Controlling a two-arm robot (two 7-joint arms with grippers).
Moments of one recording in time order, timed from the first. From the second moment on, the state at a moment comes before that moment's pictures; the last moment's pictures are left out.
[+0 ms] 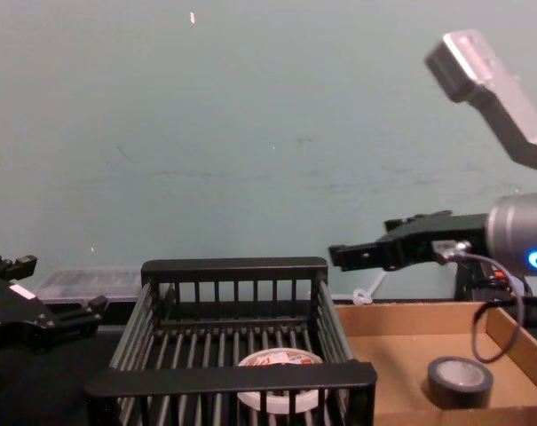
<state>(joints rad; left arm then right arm) -0.20 0.60 0.45 -1.41 -0.25 -0.12 0.03 0.54 0.32 -0.49 -1.29 0.25 0.33 0.33</state>
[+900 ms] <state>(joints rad) -0.20 0.60 0.45 -1.41 -0.25 -0.12 0.03 0.16 0.44 -0.33 -1.58 0.19 0.26 0.19</state>
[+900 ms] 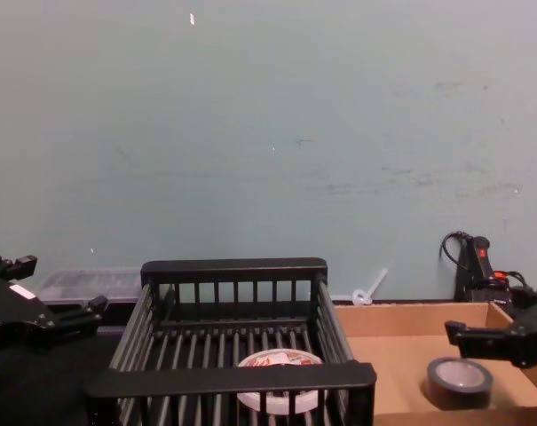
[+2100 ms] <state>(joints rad) -0.20 0.60 0.45 -1.41 -0.25 -0.12 0.03 0.14 0.42 -0.31 -1.58 0.19 0.26 0.19</state>
